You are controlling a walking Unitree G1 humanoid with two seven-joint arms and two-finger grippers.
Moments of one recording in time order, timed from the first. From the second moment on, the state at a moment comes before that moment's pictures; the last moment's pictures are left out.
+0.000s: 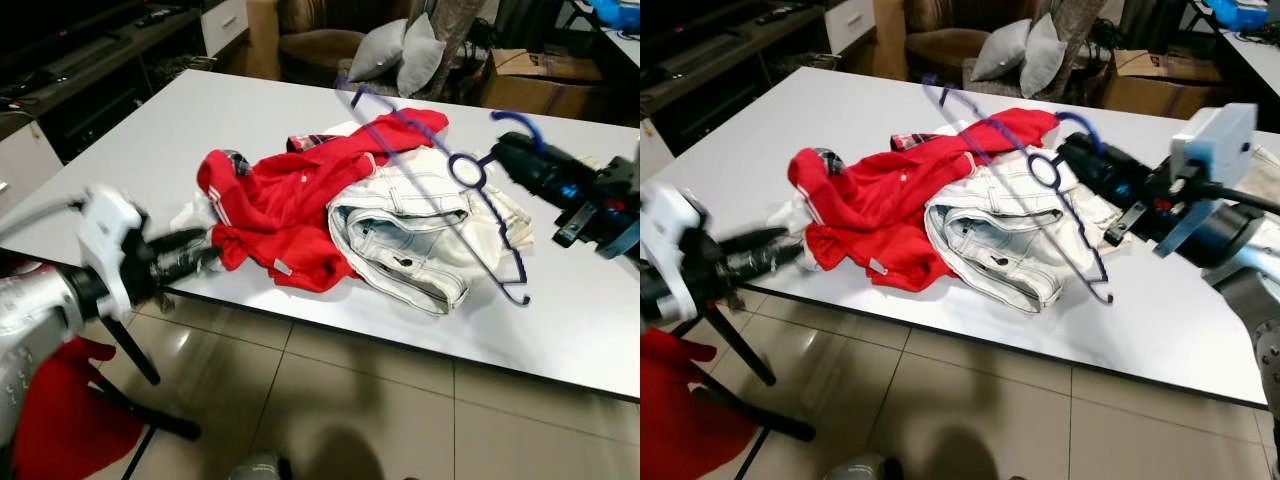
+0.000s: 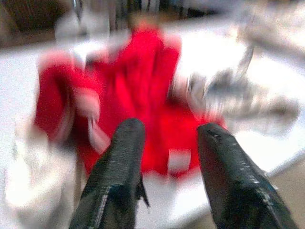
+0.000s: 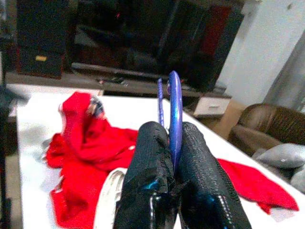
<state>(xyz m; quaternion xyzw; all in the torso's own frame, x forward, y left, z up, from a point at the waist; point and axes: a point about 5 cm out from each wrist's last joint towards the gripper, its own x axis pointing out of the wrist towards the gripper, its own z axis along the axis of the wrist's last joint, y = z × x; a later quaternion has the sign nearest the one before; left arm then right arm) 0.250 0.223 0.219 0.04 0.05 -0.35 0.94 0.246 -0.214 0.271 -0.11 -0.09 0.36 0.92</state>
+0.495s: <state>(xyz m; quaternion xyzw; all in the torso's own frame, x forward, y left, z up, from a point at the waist) 0.282 0.140 0.317 0.04 -0.12 -0.54 0.83 0.263 -0.177 0.278 -0.18 -0.08 0.48 0.86</state>
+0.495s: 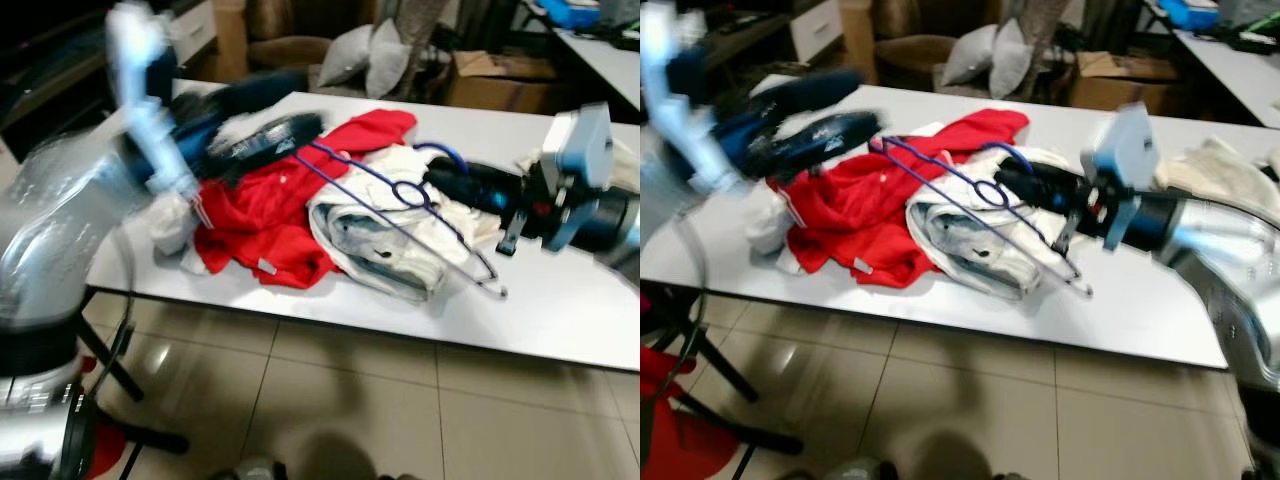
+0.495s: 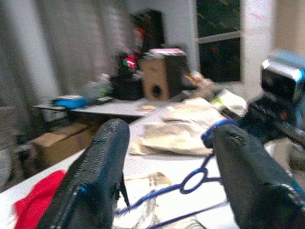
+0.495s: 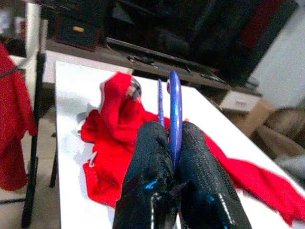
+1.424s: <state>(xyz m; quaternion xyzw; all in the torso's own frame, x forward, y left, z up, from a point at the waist) 0.301 0.102 0.265 0.13 0.05 -0.68 0.72 0.262 -0.156 0.293 -0.23 -0.08 0.59 0.77</state>
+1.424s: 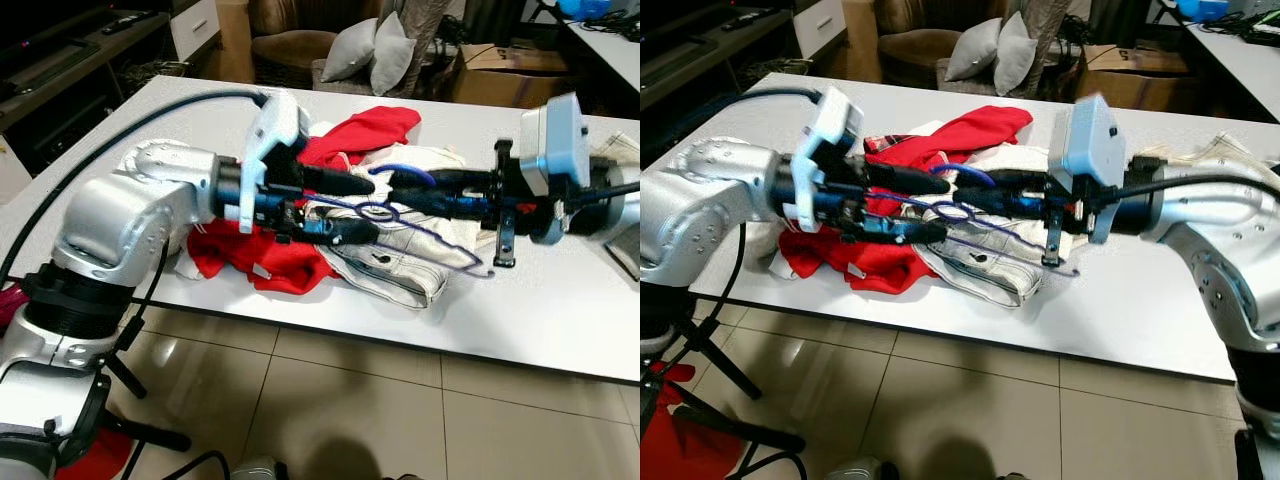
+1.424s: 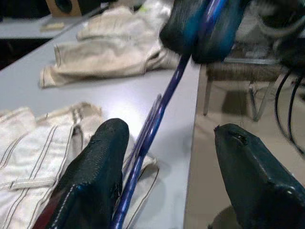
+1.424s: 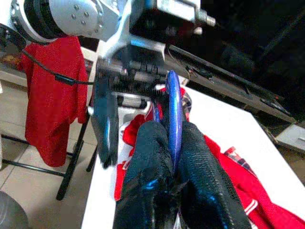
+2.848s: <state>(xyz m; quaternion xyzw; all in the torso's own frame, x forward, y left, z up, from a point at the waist) 0.308 0.089 0.271 0.26 -0.01 -0.65 0.72 0.273 -0.145 0.299 -0.26 -0.10 0.59 0.76</state>
